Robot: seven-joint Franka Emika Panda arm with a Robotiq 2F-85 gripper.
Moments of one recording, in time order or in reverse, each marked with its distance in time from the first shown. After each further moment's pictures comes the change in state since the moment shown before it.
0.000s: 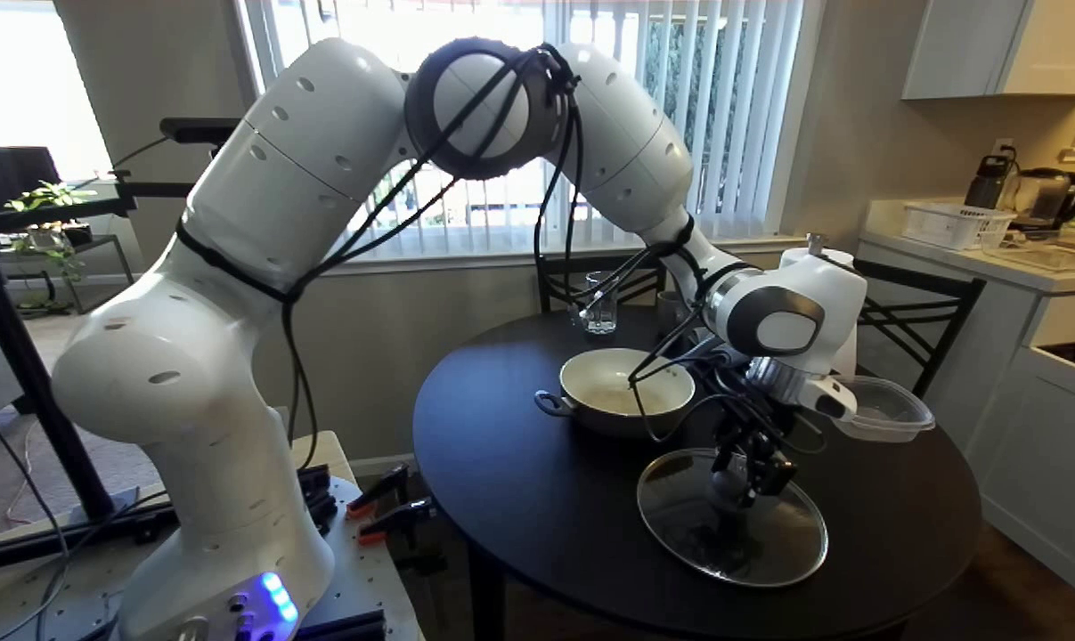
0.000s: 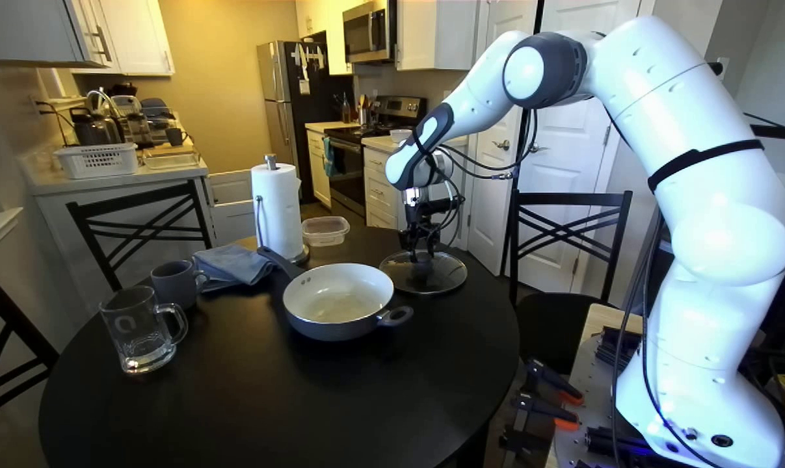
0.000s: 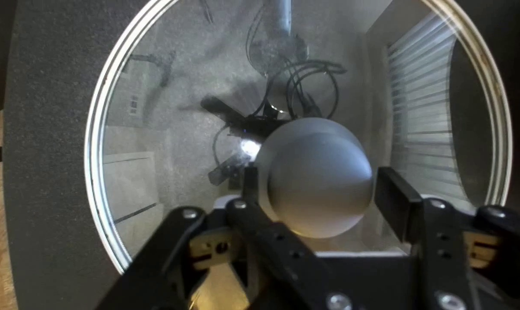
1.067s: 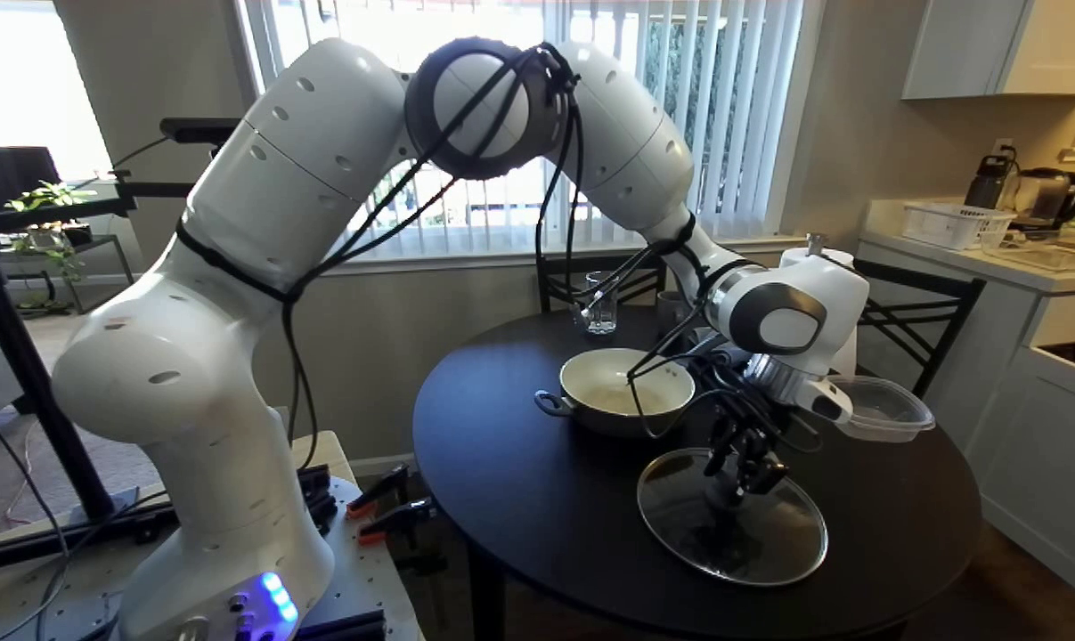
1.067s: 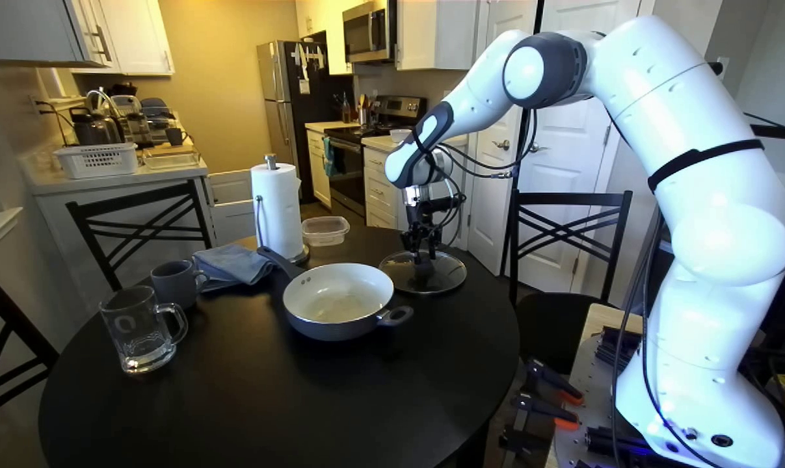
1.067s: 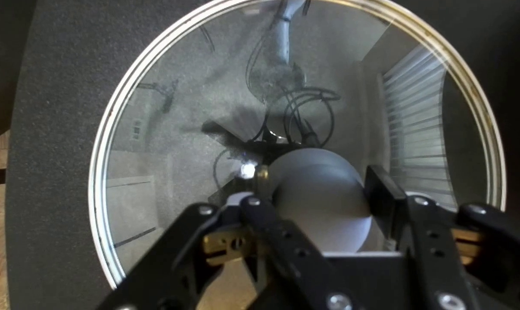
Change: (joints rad) arm 0.000 0.000 -0.001 0.011 0.000 -0.072 0.000
